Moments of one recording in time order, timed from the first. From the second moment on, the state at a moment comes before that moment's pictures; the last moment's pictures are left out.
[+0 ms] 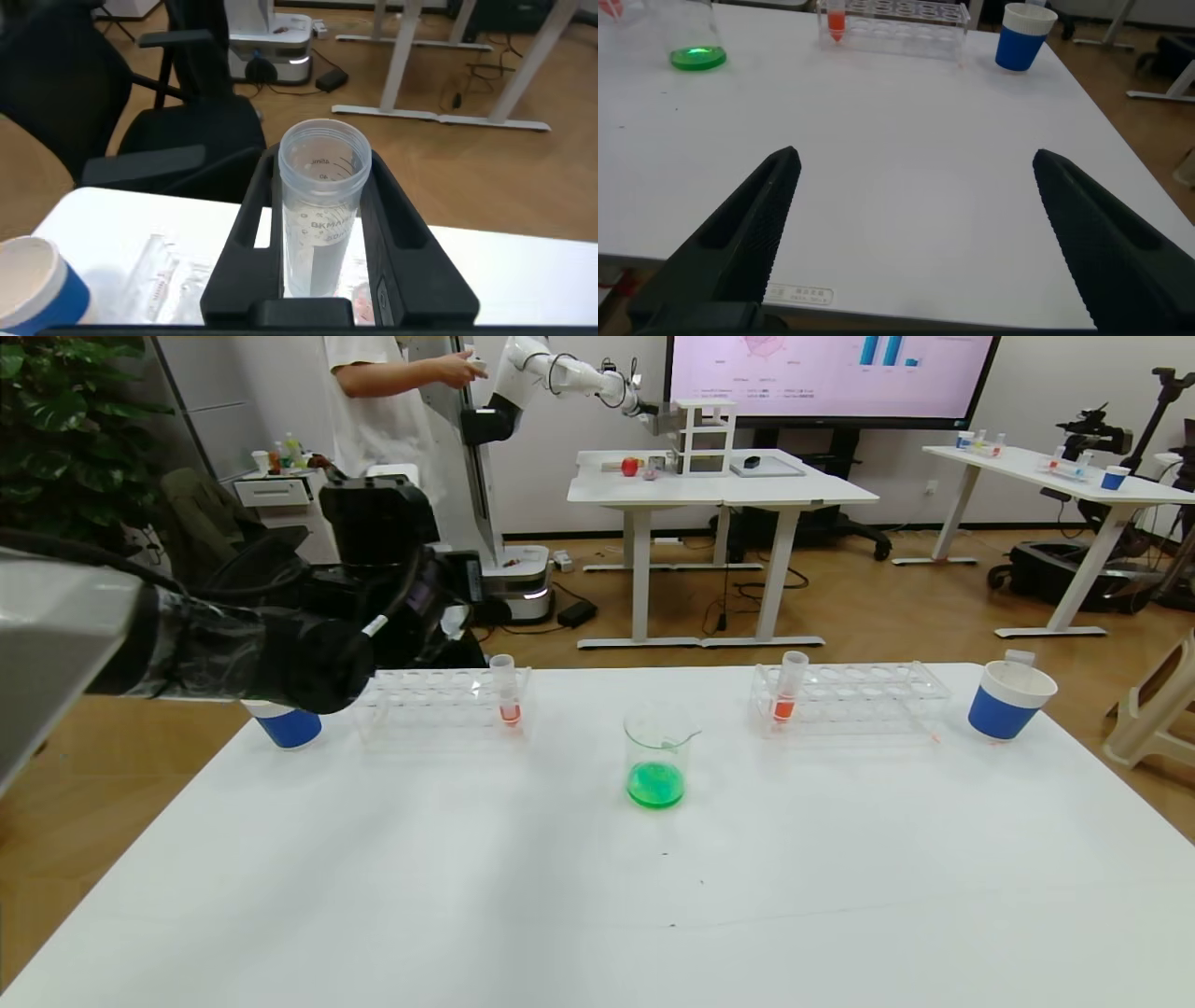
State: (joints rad) left arm -0.32 2.02 -1.42 -0.57 0.47 -0.05; right arm 0.01 0.00 0.00 0.01 0.03 -0.06
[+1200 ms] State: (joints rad) left arm 0.09 2.00 -1.37 -0.61 0.25 0.01; right arm 0.01 0.00 0.00 0.01 0.03 -0.06
